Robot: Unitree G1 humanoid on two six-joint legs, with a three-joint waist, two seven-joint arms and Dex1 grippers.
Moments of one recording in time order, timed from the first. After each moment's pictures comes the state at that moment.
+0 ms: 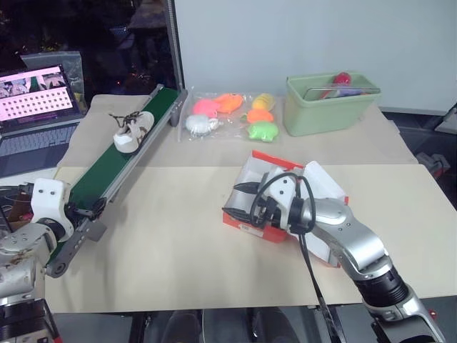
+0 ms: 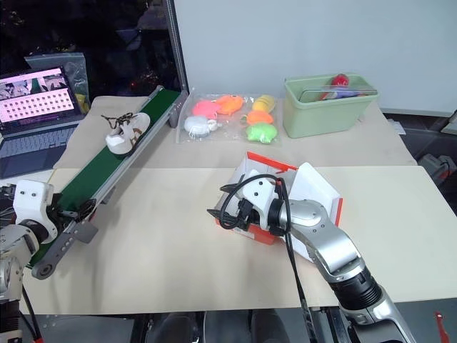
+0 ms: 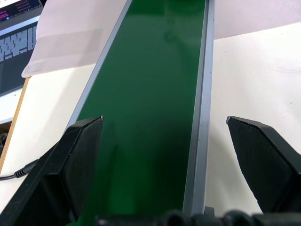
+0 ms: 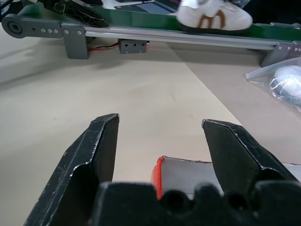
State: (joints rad) left arm -0.09 0.70 0.45 0.01 -0.28 0.51 -0.50; right arm -0.42 -0.52 0.30 -0.38 0.34 0.49 0.69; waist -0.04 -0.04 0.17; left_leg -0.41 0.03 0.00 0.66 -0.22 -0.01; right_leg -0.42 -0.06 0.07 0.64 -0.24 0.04
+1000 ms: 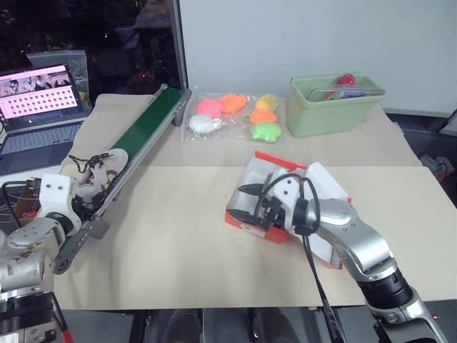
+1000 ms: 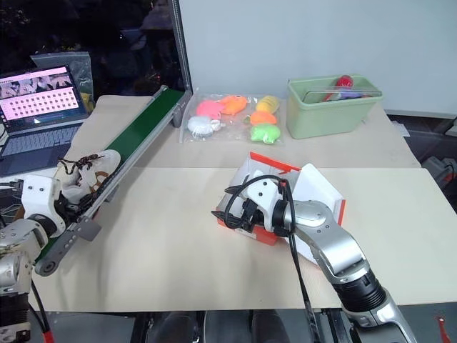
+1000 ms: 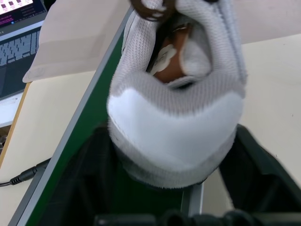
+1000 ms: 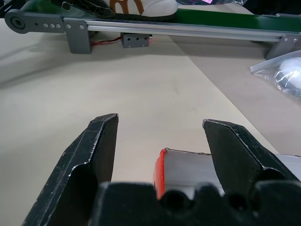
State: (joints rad) left arm -0.16 0.67 0.41 0.03 -0.28 0.53 -0.44; right arm -0.40 -0.52 0.26 -0.39 0.33 0.53 0.71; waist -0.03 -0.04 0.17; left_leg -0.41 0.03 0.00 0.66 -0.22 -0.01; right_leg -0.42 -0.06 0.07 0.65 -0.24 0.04
